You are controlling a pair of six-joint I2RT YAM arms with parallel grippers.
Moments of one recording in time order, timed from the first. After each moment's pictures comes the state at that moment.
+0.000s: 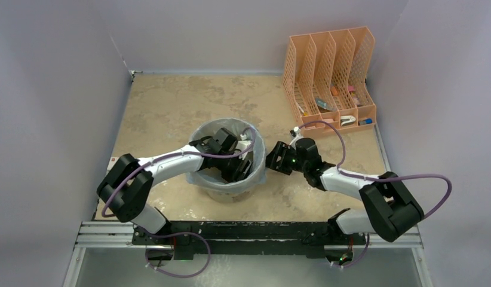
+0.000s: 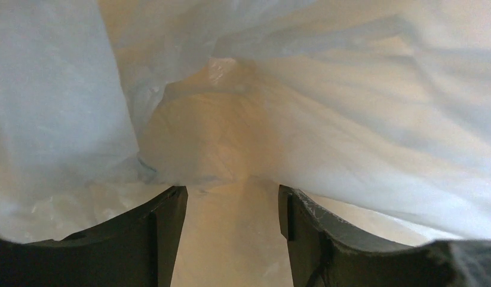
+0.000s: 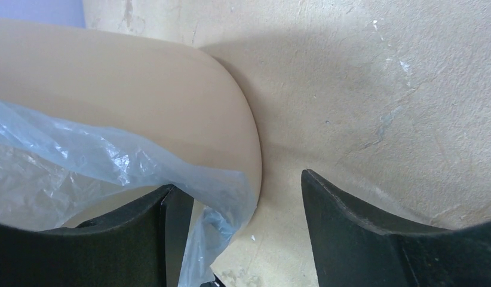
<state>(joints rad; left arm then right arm) -0.74 1.52 0.90 -0.42 0.57 -0.24 0.53 1.34 0.44 0.32 -0.32 0.89</state>
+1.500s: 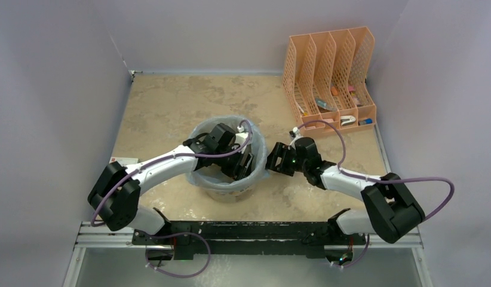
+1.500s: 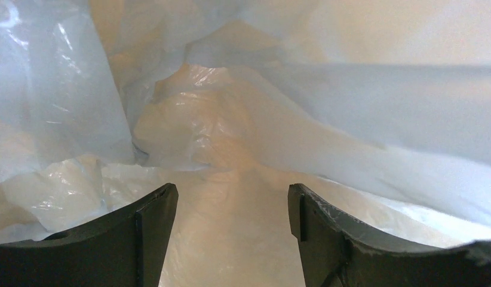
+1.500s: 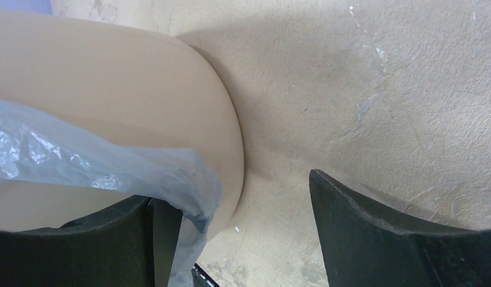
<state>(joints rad) -0.75 1.46 0.93 -0.41 0.49 -0.30 0.52 1.34 0.47 0.21 -0.31 0.83</state>
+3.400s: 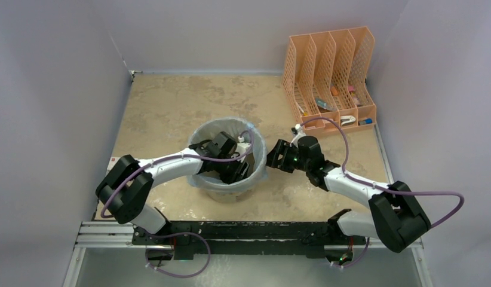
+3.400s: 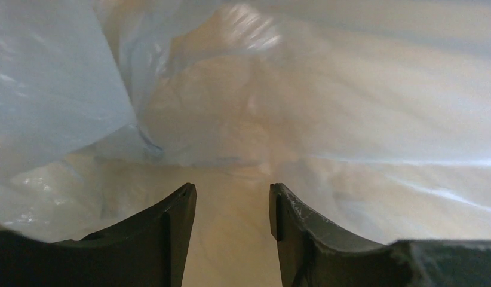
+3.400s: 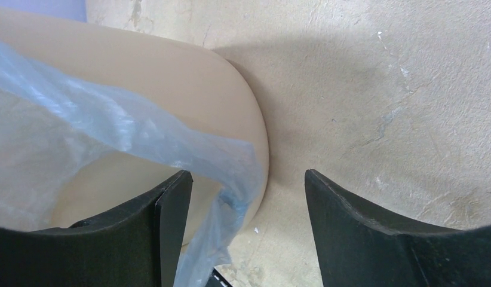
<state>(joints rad) -0.75 1.51 0.87 -0.39 0.52 -0.26 0.52 1.25 0.47 0.20 -0.31 0.84</state>
